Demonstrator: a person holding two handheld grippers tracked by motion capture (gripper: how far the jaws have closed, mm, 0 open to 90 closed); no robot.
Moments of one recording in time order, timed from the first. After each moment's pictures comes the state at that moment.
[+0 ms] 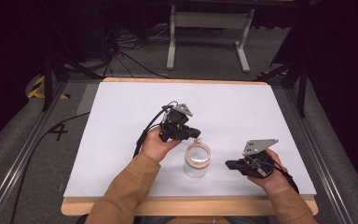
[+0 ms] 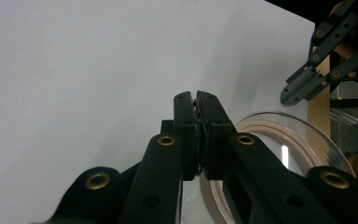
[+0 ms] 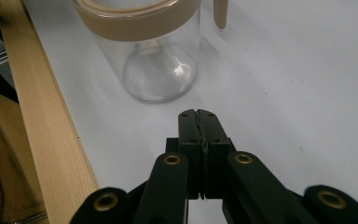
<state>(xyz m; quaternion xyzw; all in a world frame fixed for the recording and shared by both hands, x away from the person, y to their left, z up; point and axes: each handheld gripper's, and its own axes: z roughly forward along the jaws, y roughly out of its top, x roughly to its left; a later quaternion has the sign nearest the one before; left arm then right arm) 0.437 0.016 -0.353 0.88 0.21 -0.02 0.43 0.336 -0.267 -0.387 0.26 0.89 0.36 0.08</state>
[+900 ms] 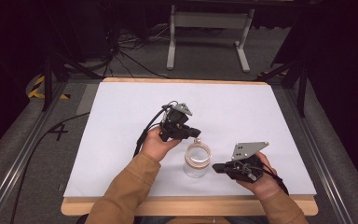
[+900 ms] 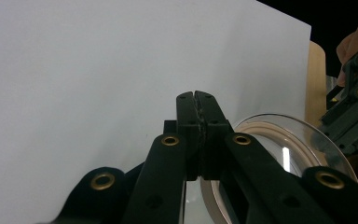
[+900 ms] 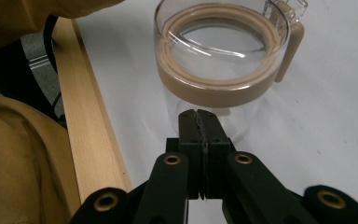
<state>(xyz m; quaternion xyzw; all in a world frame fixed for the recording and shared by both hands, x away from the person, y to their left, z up) 0.440 0.017 -0.354 0.88 0.21 -0.03 0.43 0.322 -0.230 -0.374 0.21 0.89 0.40 0.07</state>
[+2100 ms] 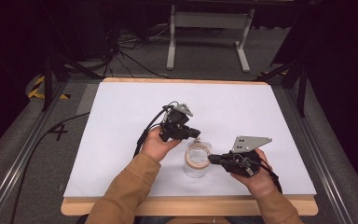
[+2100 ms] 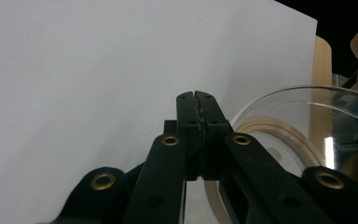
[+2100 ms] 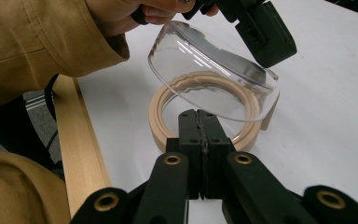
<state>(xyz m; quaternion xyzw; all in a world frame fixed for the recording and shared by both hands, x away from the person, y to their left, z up) 0.439 0.015 -0.356 0.88 0.21 -0.02 0.43 0.327 -0.220 -0.359 0.23 0.85 0.46 0.10</state>
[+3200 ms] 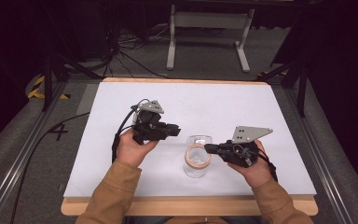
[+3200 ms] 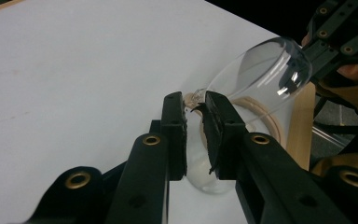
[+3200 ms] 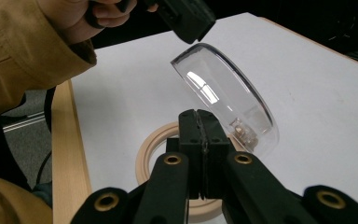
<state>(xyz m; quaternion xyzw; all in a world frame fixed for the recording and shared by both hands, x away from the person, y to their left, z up) 0.408 0.092 -0.326 0.84 0.25 0.00 0.48 0.347 -0.214 -0.342 0.20 0.83 0.50 0.11</state>
